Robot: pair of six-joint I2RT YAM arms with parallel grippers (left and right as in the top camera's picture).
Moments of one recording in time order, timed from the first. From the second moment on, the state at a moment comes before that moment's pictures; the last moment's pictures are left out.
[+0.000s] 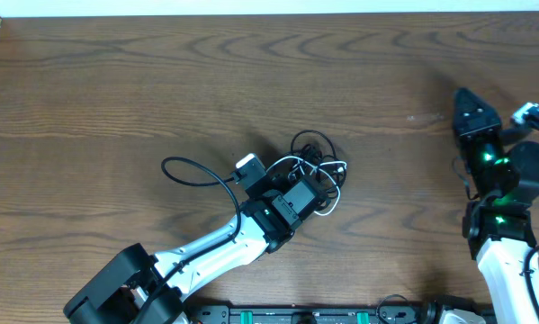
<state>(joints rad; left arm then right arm) -0.89 1.55 0.76 -0.34 -0.64 -1.44 -0.18 1.09 0.54 0.44 -0.32 1.16</state>
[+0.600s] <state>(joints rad) -0.89 1.47 0.76 0.02 -0.36 -0.97 -0.08 1.09 0.54 0.35 -0.46 1.17</state>
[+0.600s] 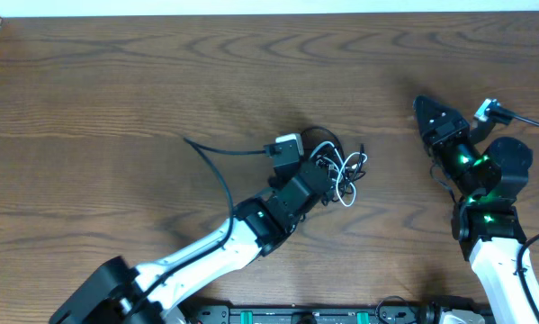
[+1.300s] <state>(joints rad) -0.89 1.49 0.76 0.01 -0.32 -0.97 -0.07 1.09 0.54 0.29 -0.48 1.16</state>
